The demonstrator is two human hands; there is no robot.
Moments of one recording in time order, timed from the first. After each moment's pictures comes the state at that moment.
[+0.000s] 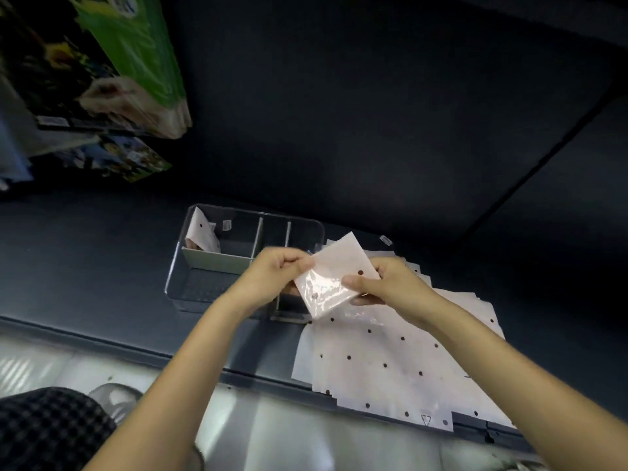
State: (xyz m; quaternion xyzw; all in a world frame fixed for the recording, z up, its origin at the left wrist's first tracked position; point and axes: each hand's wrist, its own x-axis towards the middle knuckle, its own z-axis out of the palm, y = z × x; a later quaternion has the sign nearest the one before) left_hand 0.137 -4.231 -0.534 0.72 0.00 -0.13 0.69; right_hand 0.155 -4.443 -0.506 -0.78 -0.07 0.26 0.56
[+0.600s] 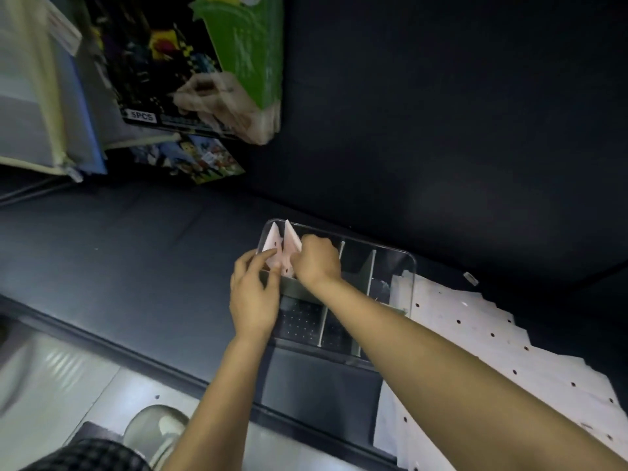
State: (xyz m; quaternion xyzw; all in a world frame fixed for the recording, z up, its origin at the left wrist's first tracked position) left_hand 0.164 -4.111 -0.638 0.80 0.24 0.20 0.50; right_hand 0.245 -4.183 -0.591 -0.96 -0.11 0.12 0.21
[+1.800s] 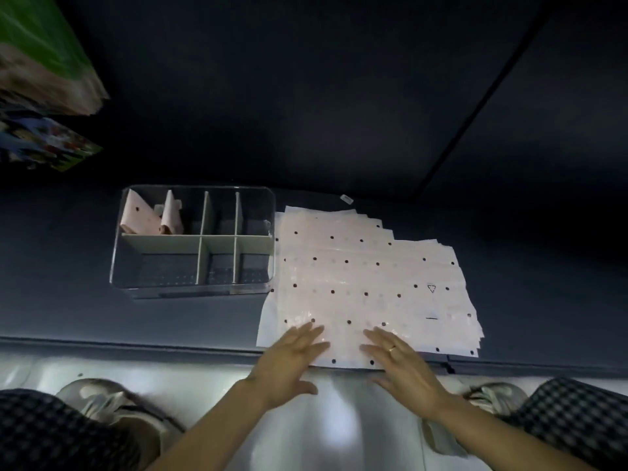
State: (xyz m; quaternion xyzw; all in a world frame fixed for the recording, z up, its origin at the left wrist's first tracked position) left_hand 0.037 -4.325 -0.680 0.91 -0.32 -0.19 0.18; right_hand 0.015 -4.584 -0.656 -0.96 -0.25 0.11 0.09
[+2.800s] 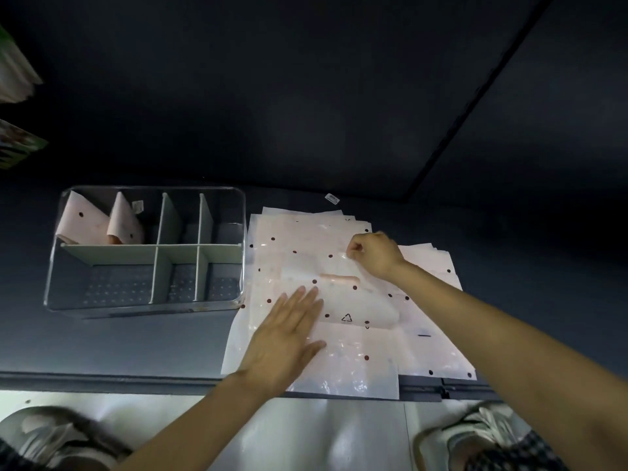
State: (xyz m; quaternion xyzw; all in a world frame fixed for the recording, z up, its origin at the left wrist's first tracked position) left_hand 0.090 -4.368 -0.658 0.95 -0.26 -0.01 0.18; right_hand 0.233 -4.571 -0.626 -0.97 -0.03 0.17 0.16
